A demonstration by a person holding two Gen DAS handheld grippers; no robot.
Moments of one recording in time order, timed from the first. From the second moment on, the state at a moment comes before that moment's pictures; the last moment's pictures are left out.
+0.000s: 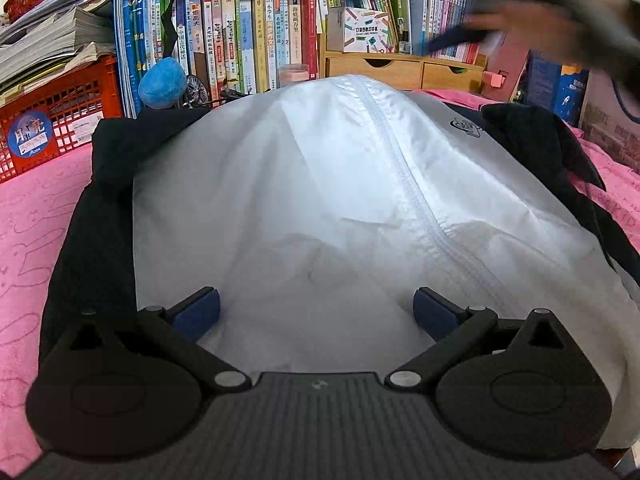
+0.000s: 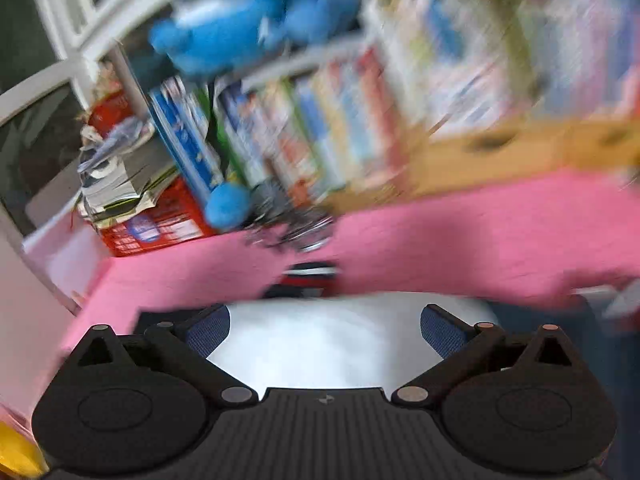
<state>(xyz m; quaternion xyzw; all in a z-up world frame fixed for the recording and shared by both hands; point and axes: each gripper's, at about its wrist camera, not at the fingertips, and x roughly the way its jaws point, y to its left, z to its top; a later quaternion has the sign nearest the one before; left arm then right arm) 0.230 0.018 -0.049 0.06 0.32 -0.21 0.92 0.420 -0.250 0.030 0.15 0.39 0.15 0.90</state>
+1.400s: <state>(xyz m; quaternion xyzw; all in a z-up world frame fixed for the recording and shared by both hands) 0.234 0.031 -0.046 -0.01 0.32 -0.23 0.92 0.468 -0.188 -0.018 -0.01 0.54 0.13 0.83</state>
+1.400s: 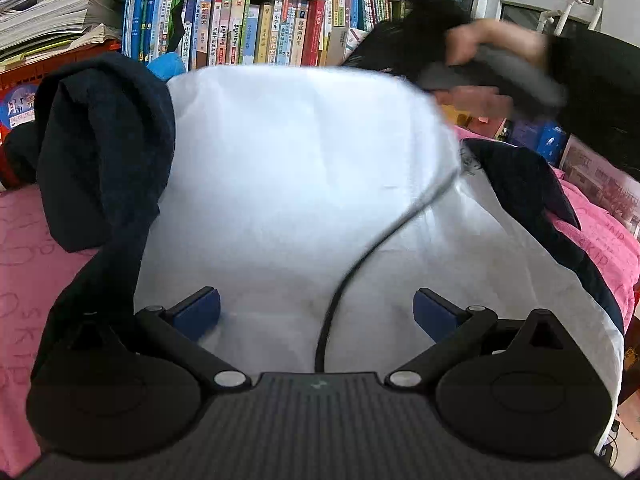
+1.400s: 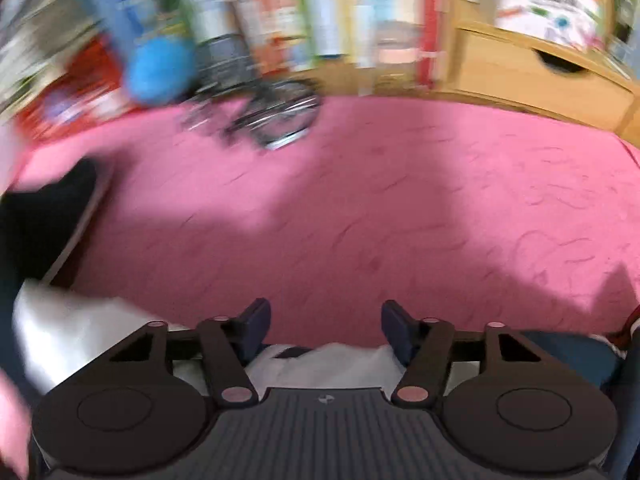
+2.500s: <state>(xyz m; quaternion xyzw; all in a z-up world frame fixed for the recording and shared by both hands) 0.232 0.022 -0.054 0.00 0.31 -0.23 0.92 0.303 -0.147 0.048 -0.17 0.22 0.07 0.96</state>
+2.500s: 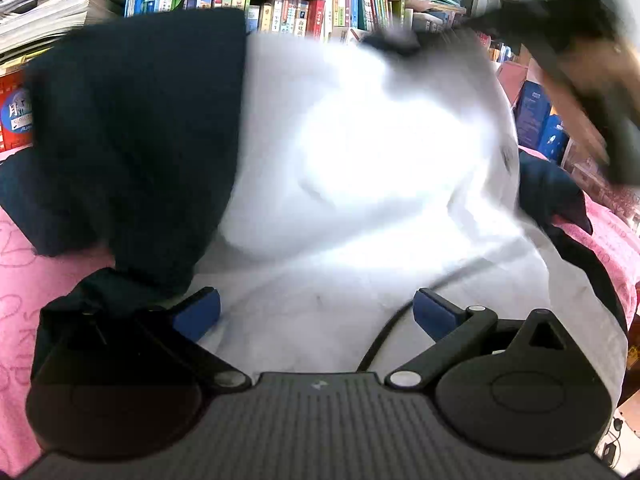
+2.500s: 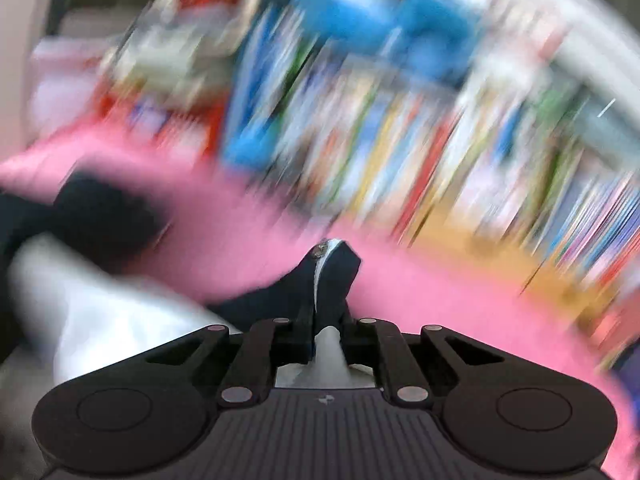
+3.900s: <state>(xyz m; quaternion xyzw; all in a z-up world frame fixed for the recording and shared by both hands) 0.400 0.137 -0.066 -0.12 0.35 0.18 0.91 0.338 -0.234 -0.061 -0.02 0.34 0.09 0.94</state>
